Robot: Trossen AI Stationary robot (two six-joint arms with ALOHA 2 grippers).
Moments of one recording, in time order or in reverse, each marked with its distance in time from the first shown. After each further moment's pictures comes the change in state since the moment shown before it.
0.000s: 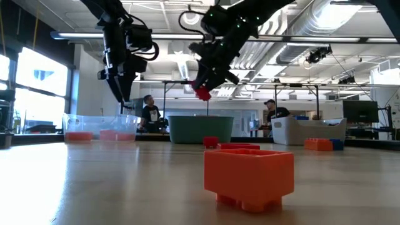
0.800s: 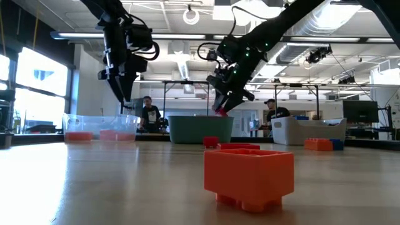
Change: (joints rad) left arm 0.000 0.000 0.000 0.013 -0.002 0.000; right arm -0.198 0.013 -0.156 0.148 0.057 -0.101
